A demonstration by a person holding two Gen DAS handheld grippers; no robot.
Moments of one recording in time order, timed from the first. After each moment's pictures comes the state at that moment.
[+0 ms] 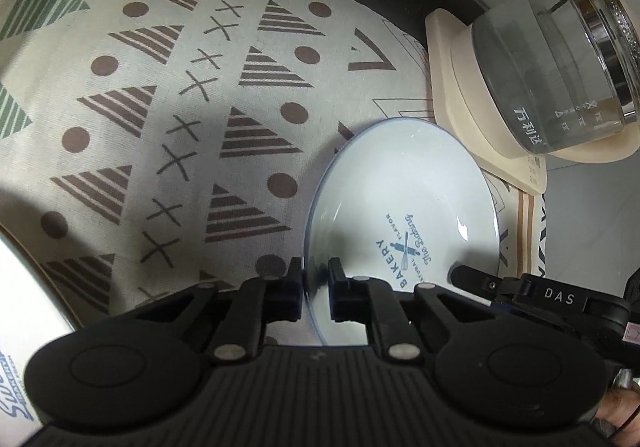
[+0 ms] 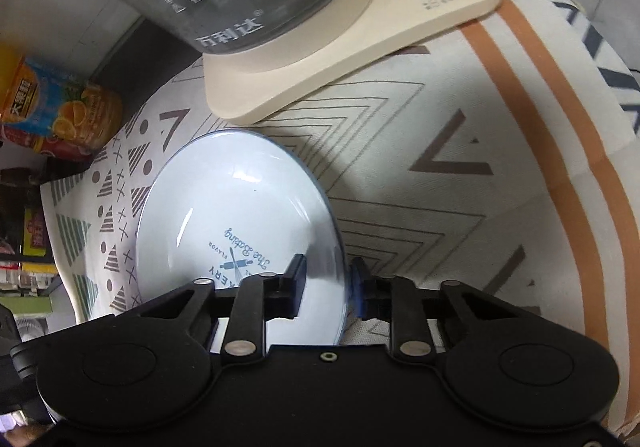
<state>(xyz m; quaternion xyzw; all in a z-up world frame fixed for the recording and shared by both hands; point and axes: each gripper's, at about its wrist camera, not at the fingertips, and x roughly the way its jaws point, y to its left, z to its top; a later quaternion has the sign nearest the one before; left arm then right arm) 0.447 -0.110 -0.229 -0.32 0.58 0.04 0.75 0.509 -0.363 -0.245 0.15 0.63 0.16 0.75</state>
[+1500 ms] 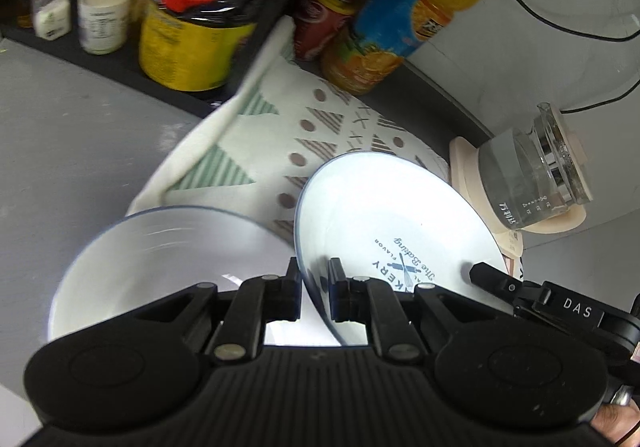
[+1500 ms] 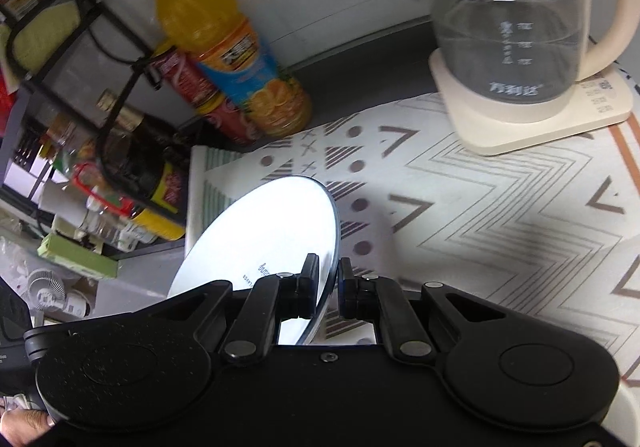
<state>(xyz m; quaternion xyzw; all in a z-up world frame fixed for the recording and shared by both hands) 0.321 0.008 -0.144 -0.35 0.47 0.10 0.81 0.417 -0.255 -0.150 0.12 0.50 0.28 0.81</state>
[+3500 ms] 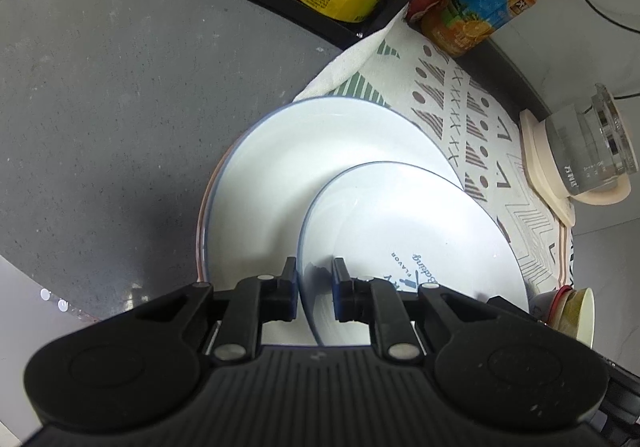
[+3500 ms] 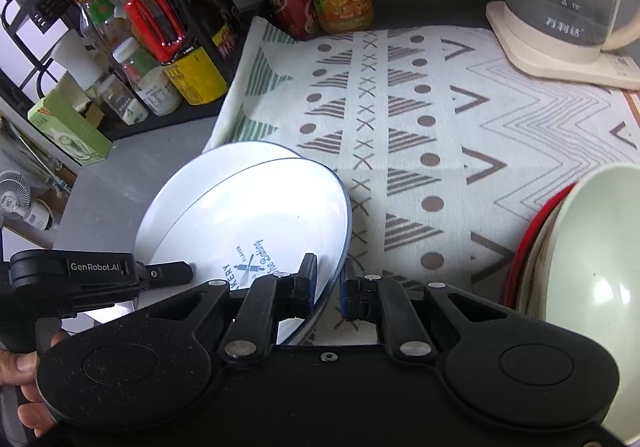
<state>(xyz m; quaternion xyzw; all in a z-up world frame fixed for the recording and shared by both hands) 0.226 0.036 -0.186 -0.35 0.50 0.14 0.78 0.288 -0.203 -0.176 0.00 0.51 0.28 0.81</state>
